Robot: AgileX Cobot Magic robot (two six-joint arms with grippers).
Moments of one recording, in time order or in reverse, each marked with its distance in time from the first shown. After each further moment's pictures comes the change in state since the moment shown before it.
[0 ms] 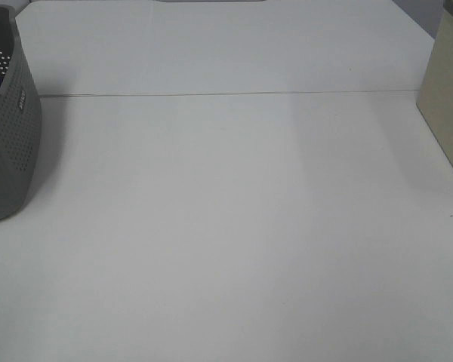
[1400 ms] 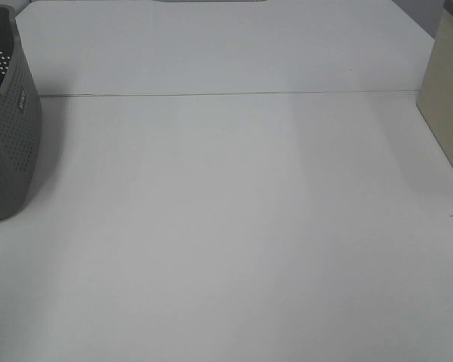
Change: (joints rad) left arm 0.000 0.374 -0.253 -0.002 0.021 0.426; right arm 0.000 0.000 0.000 0.000 0.000 0.000
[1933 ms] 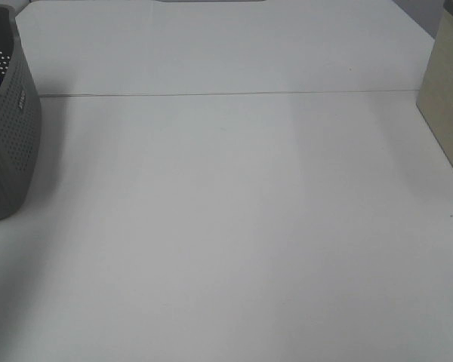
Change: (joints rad) left arm 0.000 0.805 -0.650 0.007 0.055 0.532; right arm 0.000 0.000 0.000 0.000 0.000 0.000
